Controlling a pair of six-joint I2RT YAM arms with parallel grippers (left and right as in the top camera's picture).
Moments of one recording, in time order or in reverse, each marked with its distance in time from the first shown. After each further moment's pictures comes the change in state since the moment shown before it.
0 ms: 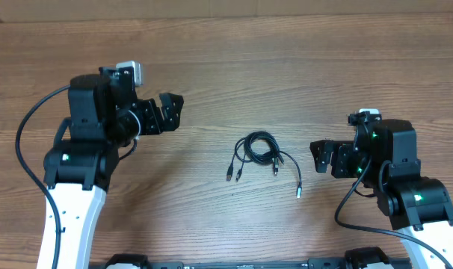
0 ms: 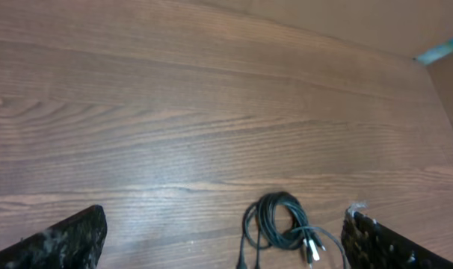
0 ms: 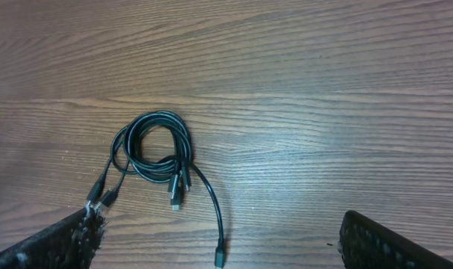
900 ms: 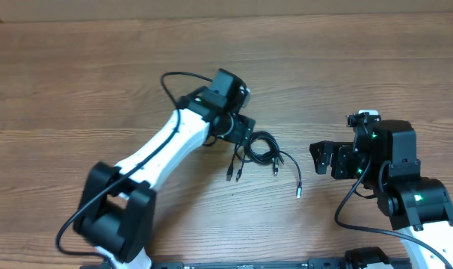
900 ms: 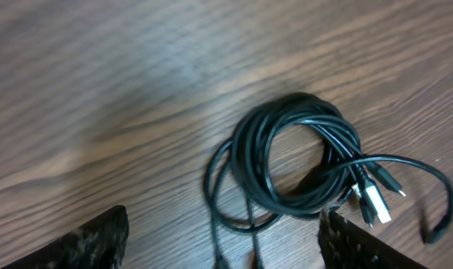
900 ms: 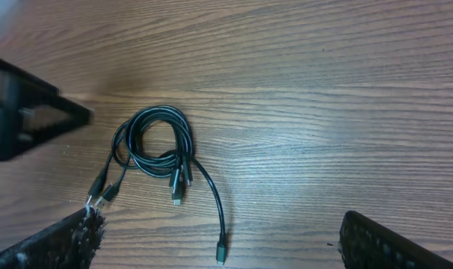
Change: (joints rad) left arm -0.467 0.652 0.151 0.015 -0.174 0.102; right arm 0.000 0.000 0.000 -0.014 -0.007 0.000
